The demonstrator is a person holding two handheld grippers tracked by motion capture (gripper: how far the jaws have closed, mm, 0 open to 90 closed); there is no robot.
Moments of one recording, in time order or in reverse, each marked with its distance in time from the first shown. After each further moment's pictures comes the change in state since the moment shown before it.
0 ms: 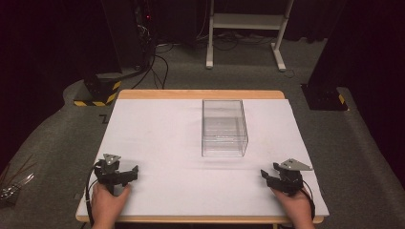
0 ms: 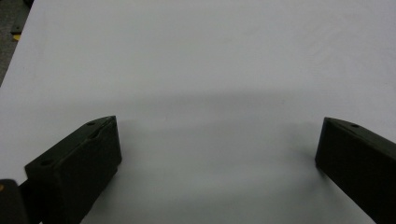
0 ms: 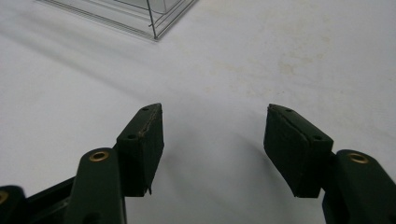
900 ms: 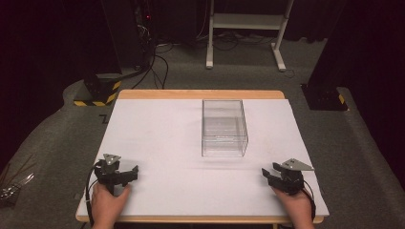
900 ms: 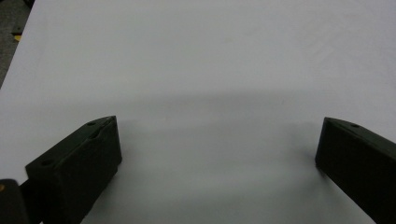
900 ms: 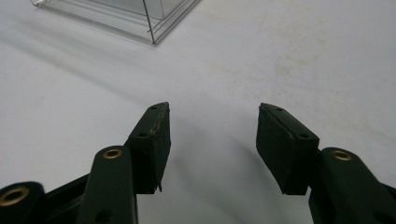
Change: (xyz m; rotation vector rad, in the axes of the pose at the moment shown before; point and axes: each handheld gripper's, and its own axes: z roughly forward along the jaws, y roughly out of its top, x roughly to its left) left arm 0.000 0.000 0.000 -0.003 0.004 0.004; right arm -0.002 0.000 -0.003 -0.022 0.004 0.024
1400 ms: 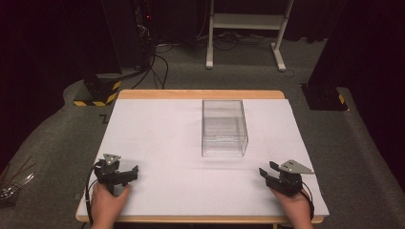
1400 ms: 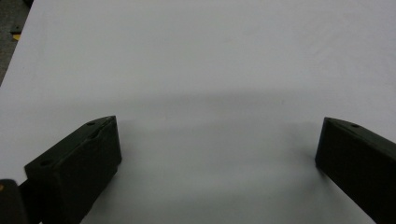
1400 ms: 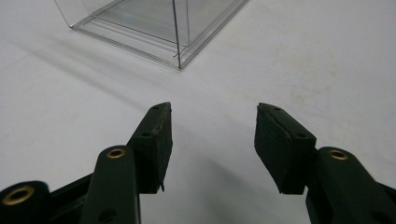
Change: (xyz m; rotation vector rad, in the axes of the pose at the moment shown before) left arm 0.000 0.000 0.000 0.005 -0.006 -0.004; right arm 0.014 0.005 -0.007 -0.074 0.023 -0.055
